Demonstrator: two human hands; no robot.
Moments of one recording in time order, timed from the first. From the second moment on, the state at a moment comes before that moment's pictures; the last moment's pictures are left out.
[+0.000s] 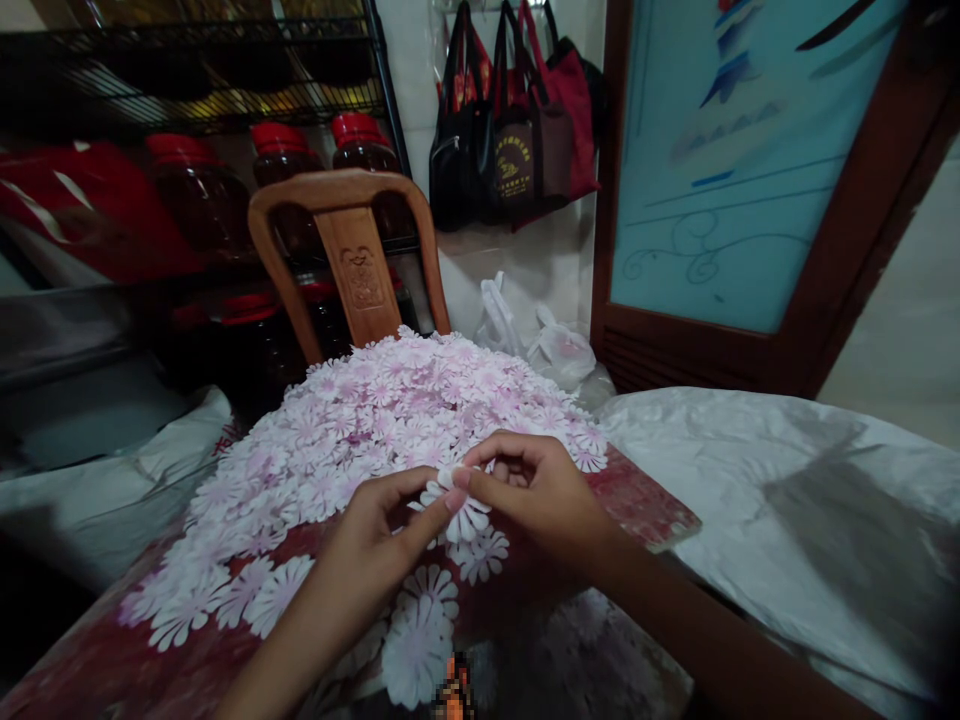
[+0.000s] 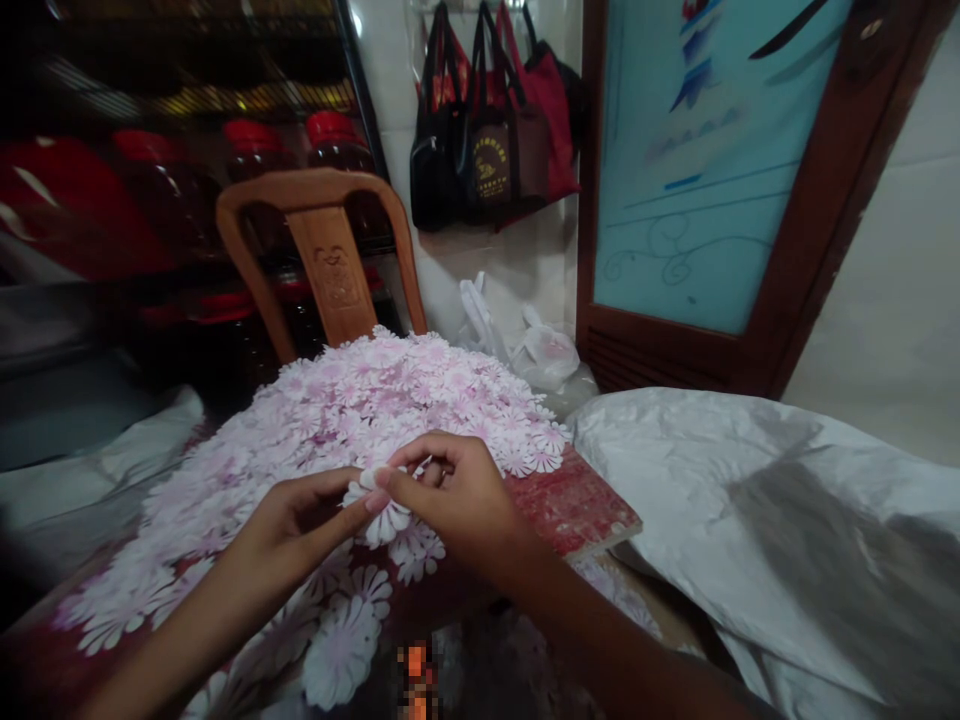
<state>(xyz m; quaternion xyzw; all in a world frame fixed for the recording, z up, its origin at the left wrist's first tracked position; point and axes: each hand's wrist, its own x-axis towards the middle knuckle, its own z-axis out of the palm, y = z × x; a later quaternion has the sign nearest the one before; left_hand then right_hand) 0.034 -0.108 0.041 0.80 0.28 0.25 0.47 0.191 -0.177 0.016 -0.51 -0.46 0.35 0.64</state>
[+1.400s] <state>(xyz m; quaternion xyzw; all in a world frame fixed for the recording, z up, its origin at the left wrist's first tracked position) 0.031 -0.106 0.041 0.79 0.33 0.31 0.41 0.192 -0.180 0.014 -0.51 -0.48 0.32 0.63</state>
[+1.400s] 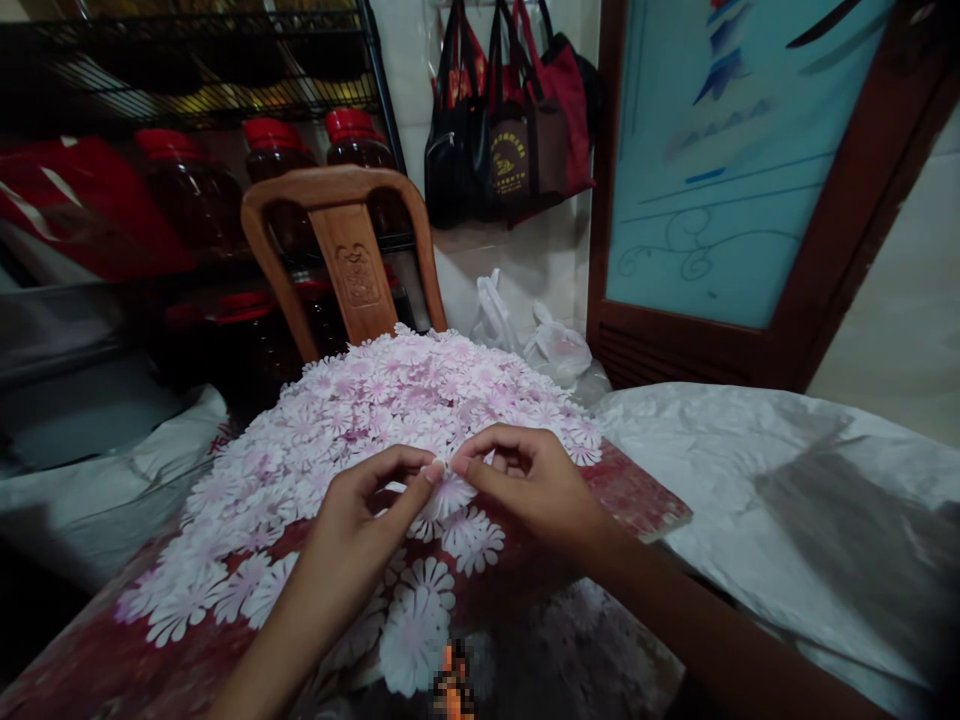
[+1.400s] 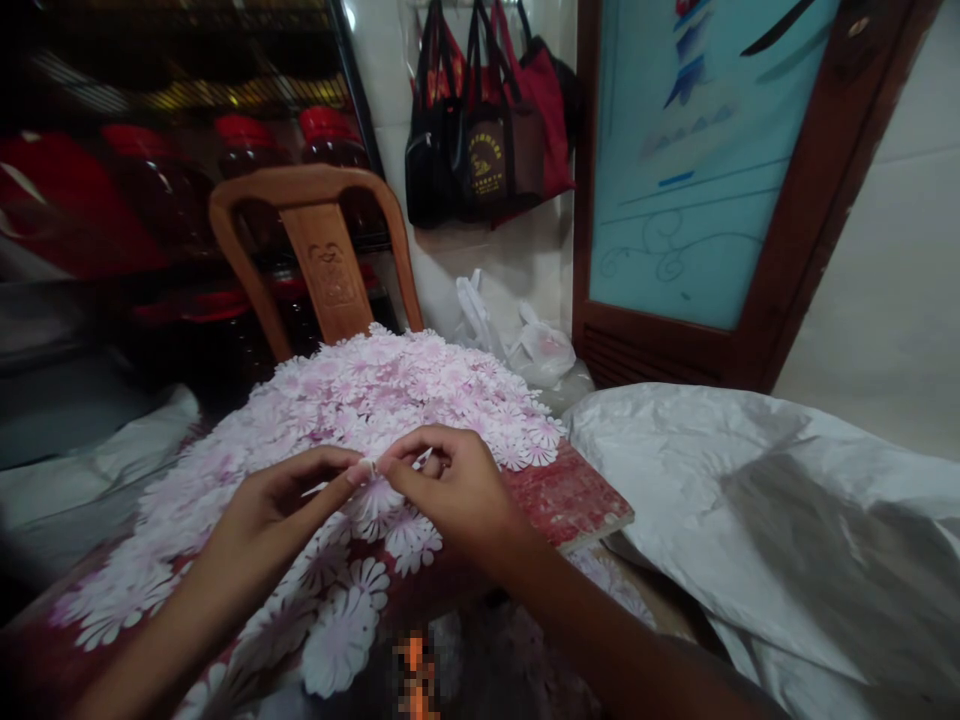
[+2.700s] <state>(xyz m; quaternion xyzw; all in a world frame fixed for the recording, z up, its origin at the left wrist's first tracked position) 0.028 -0.106 0.040 0.77 0.32 0.32 0.45 0.192 -0.181 0.014 -0.48 -0.46 0.37 0.65</state>
